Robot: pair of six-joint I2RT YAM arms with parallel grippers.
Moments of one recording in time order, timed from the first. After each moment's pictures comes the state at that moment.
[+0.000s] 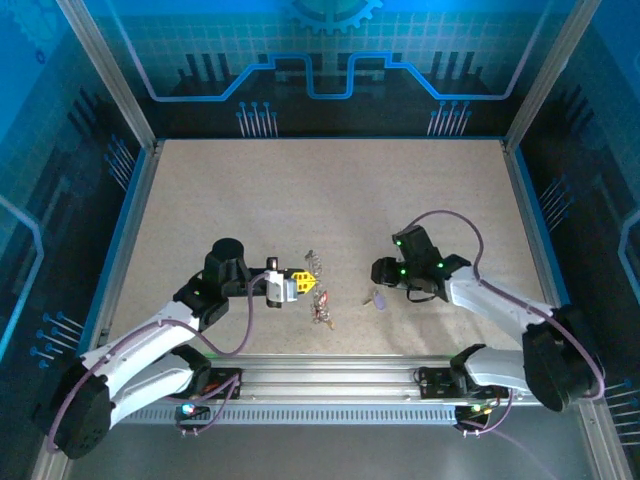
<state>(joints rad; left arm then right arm) -0.53 0.95 0.45 0.19 0.79 0.78 0.51 1.21 0.65 -0.40 -0.12 0.60</state>
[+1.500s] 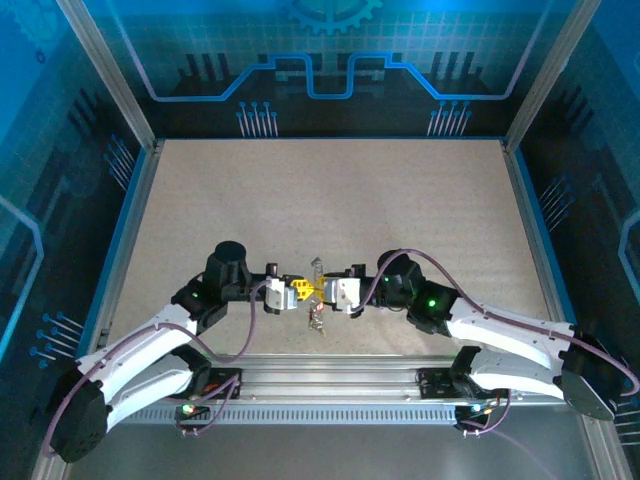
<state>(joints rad) -0.55 0.92 0.45 0.07 0.78 0.85 0.93 1.07 0.58 0.18 -0.34 -0.69</state>
